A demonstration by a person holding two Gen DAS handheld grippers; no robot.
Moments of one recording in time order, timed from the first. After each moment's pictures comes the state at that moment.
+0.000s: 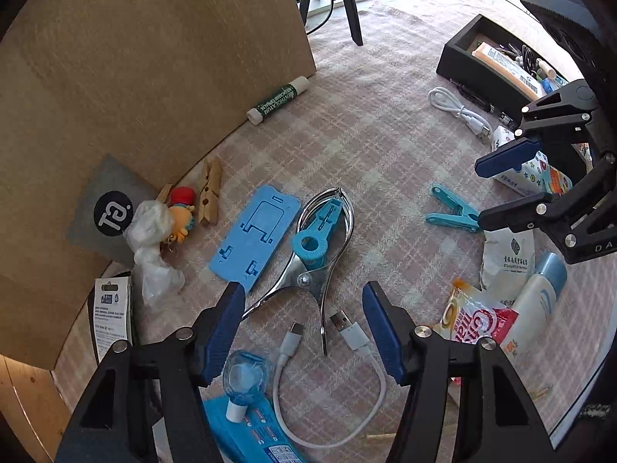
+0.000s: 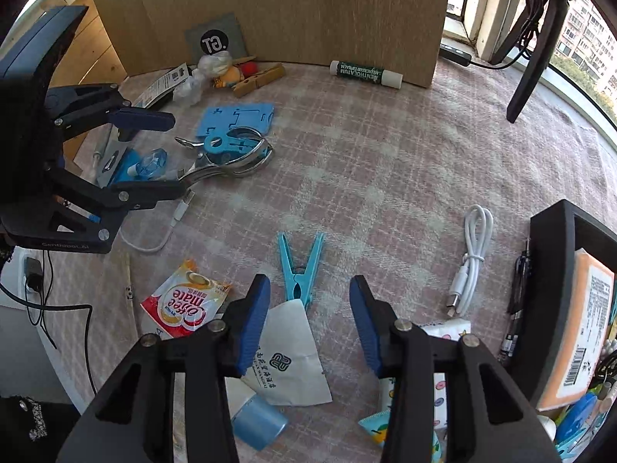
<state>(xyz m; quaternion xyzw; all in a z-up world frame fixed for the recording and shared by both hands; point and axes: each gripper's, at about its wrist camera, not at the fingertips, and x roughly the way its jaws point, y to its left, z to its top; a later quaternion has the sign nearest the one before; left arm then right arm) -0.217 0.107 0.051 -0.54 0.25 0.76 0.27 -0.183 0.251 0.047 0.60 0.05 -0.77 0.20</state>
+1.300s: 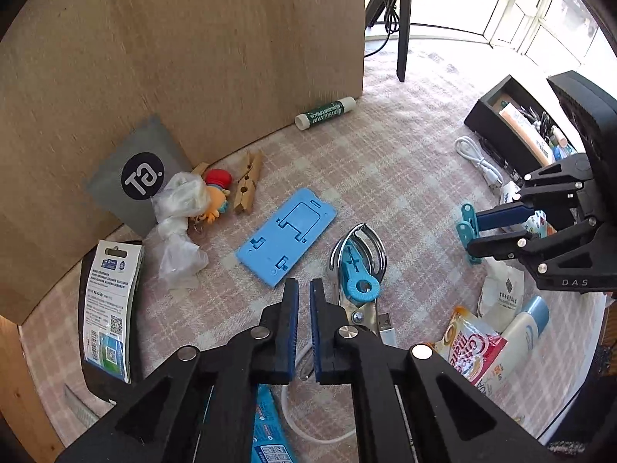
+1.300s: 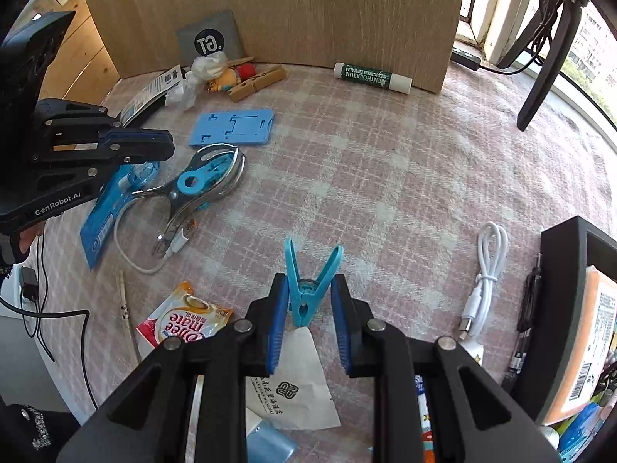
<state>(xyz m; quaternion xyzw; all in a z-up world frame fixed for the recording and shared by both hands) -0.221 0.067 0.065 -0.54 0.13 0.79 0.25 -0.183 0.248 0.053 0.60 0.05 -0.78 0.20</state>
